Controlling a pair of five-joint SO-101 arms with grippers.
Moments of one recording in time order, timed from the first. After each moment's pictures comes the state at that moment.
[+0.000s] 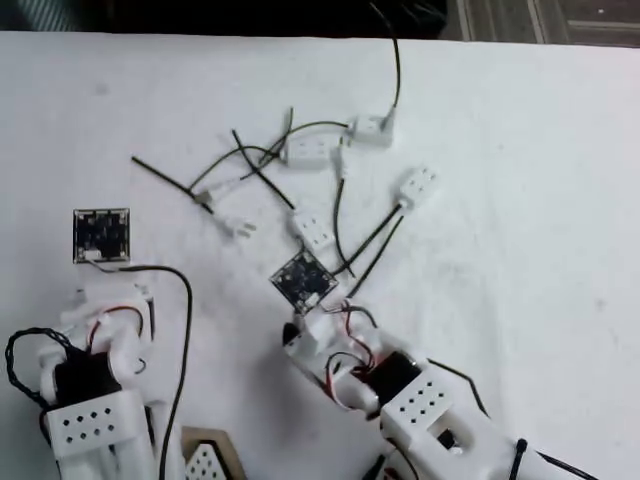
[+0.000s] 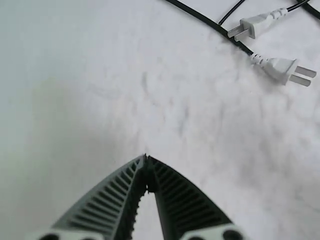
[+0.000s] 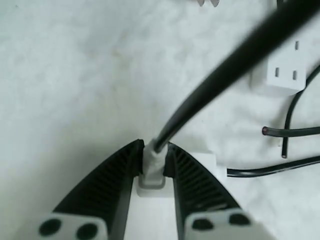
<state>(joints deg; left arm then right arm) -21.5 -76.4 74.0 63.1 -12.4 -43.8 -52.6 83.1 35.8 5.1</state>
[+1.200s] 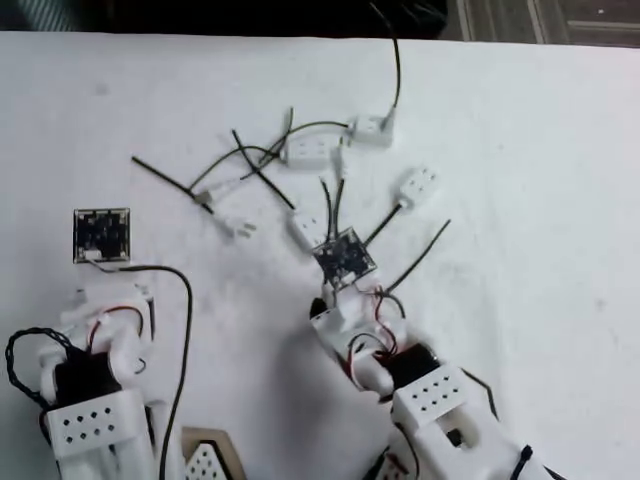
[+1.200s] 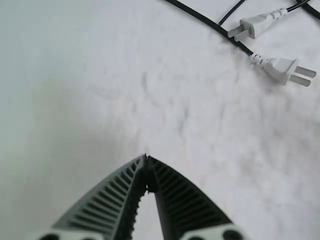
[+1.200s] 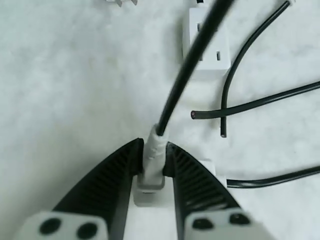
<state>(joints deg) -21.5 -76.4 74.0 63.1 -12.4 -30.4 -52.6 84.8 32.3 5.1</state>
